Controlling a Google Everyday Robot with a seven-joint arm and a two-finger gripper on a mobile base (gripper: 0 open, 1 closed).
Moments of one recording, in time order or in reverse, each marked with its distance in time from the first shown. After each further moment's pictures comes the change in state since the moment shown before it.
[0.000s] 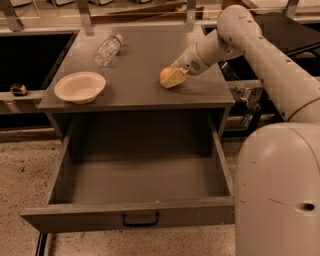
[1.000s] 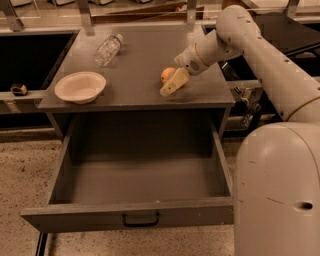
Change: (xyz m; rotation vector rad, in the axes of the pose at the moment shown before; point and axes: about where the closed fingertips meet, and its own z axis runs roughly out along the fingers) arm 0.000 0.001 0.001 -0.006 0.002 -0.003
